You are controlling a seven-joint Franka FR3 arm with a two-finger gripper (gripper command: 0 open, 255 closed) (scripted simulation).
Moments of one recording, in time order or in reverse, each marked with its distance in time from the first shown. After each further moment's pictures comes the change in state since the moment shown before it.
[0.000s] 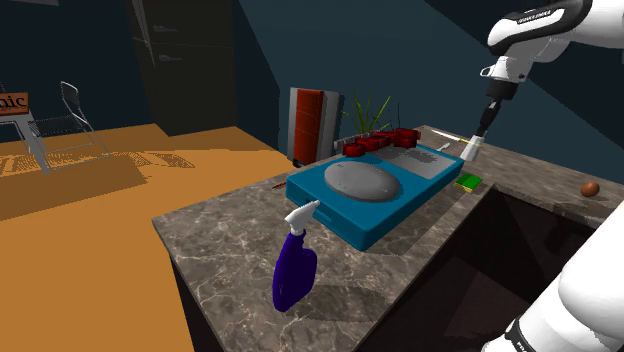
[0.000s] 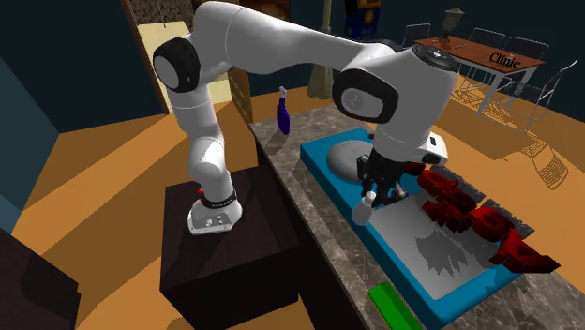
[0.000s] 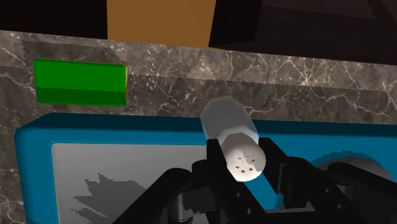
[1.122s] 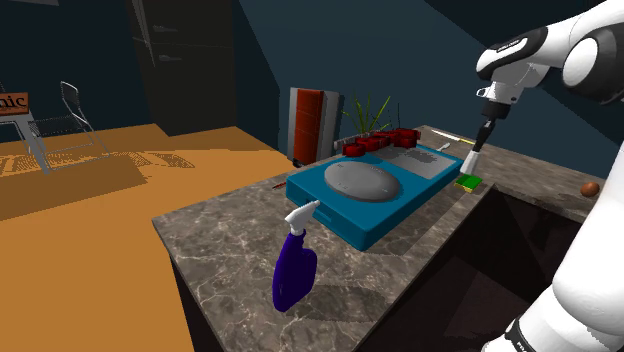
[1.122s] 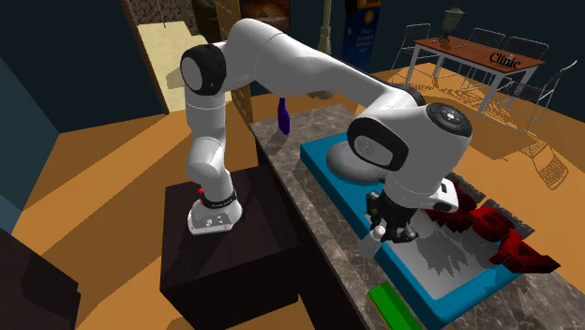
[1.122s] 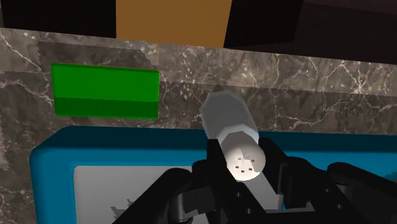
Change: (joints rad) arm -0.080 0.209 -0.041 0.028 0.136 0.115 -0.162
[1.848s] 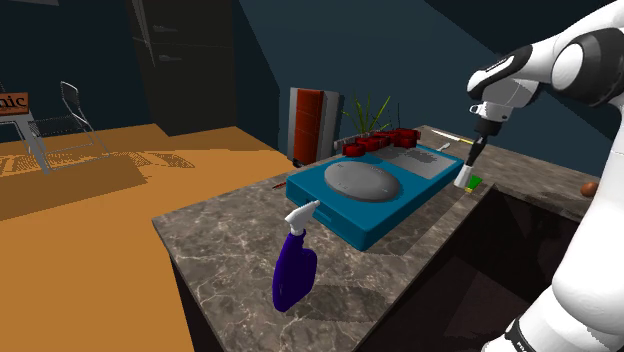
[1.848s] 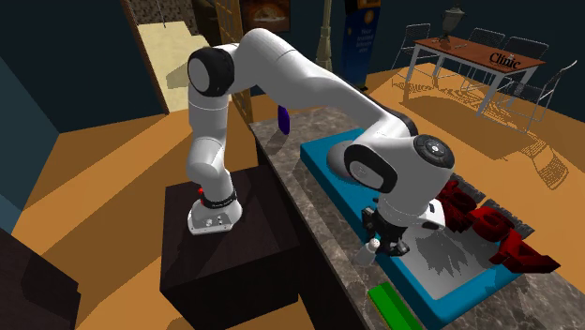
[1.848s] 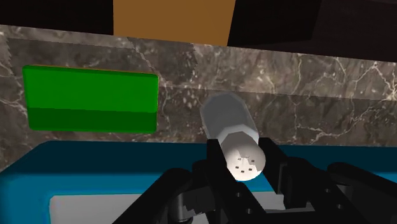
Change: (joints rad) arm -0.006 0.043 0.012 -0.105 0.038 0.135 -0.030
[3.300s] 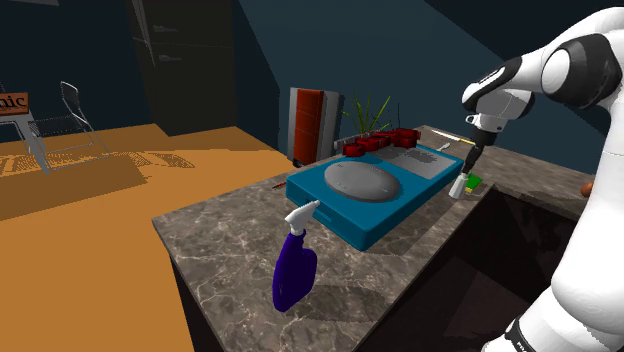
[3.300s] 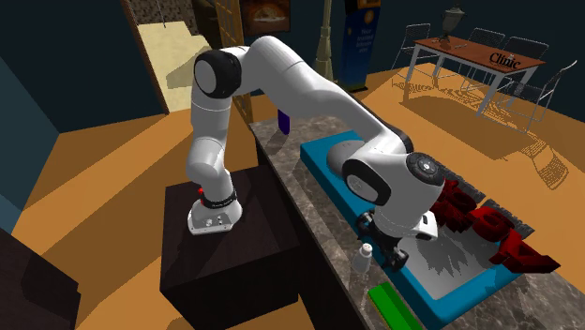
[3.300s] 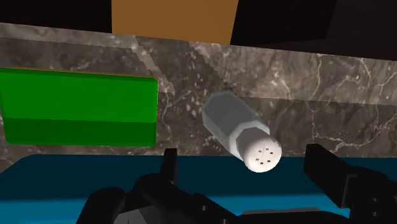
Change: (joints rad) arm -0.011 0.042 0.013 -0.051 0.037 0.081 -0.028
